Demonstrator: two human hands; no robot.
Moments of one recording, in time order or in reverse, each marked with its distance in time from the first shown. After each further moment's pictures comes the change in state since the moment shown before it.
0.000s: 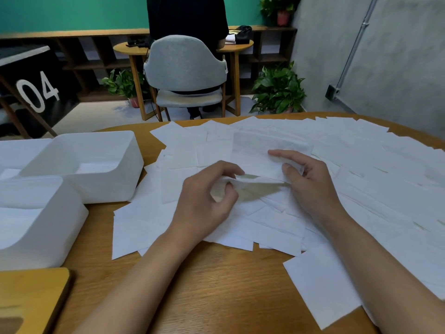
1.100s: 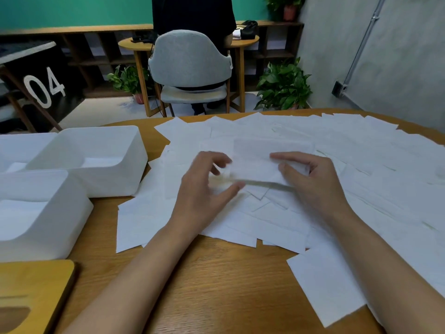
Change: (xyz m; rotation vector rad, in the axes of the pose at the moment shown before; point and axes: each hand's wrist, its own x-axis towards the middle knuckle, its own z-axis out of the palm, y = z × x) left_hand -0.001 -0.025 0.000 0.086 -0.026 -0.124; right_hand -0.004 -0.002 0.001 0.020 -0.008 0.009
